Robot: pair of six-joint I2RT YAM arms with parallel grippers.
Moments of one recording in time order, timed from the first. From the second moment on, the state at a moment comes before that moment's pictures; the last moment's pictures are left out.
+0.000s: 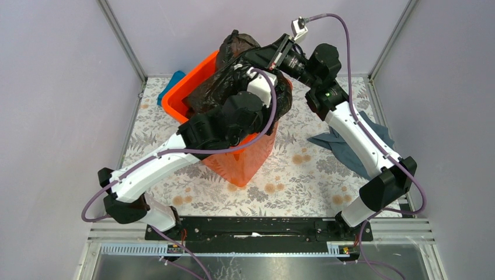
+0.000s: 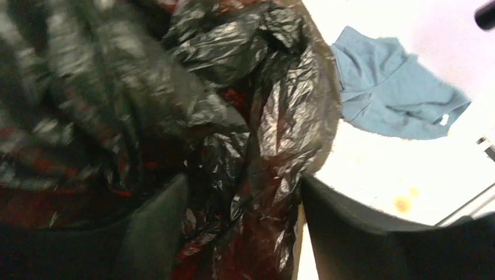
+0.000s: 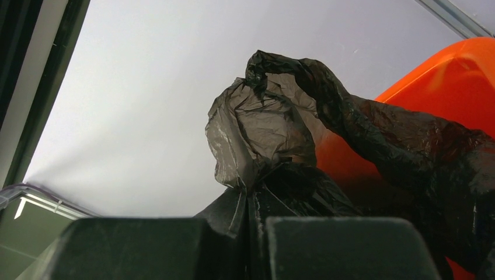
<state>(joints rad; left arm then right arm) -1.09 1.47 1.79 -0.73 -0.50 -0.27 0.52 1.59 1.66 0.22 -0.53 1.22</state>
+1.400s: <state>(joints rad) -0.95 1.29 1.50 -0.75 -0.42 -0.24 0.53 1.59 1.62 0.31 -0.54 1.29</state>
